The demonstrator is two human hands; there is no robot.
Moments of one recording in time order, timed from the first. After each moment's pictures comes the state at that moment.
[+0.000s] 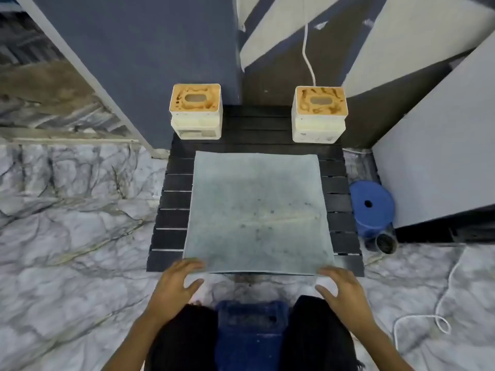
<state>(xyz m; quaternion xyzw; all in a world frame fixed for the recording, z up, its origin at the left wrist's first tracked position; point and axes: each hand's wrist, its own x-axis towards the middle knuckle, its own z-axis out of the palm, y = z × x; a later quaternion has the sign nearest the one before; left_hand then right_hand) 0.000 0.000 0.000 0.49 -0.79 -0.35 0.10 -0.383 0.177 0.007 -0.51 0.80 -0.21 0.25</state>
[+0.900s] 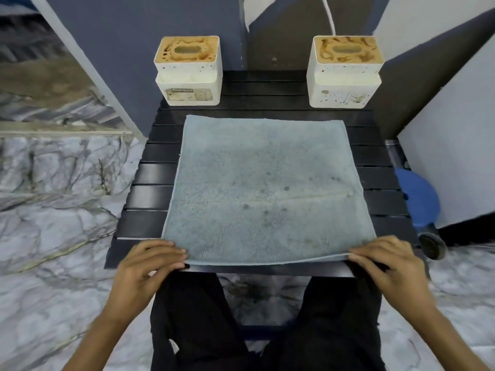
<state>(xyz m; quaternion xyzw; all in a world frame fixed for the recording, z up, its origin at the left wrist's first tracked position) 0.012 -0.021 -0.080 0.38 -0.84 -0.24 0.30 -0.415 0.140 -0.076 -0.63 0.69 -0.34 0.03</state>
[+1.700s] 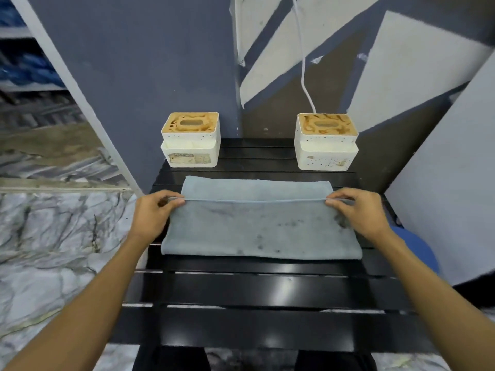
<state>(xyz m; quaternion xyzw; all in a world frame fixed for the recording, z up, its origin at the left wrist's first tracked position) -0.076 -0.224 -0.048 0.51 -0.71 -0.32 0.37 -0.493 -0.050 -0.030 -0.55 0.73 -0.39 0.10</state>
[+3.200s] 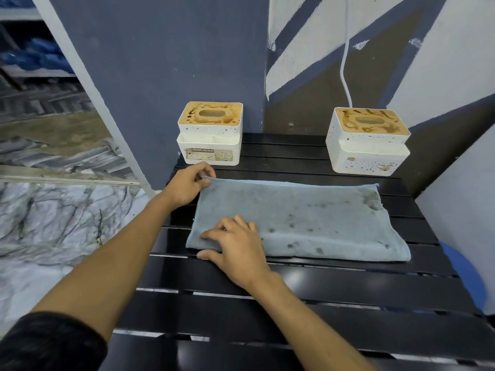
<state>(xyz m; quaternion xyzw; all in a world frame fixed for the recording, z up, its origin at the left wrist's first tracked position) -0.102 -0.329 -0.056 0.46 -0.79 -0.33 0.21 -0.222 -0.145 -0.077 -0.74 0.62 -0.25 0.08</state>
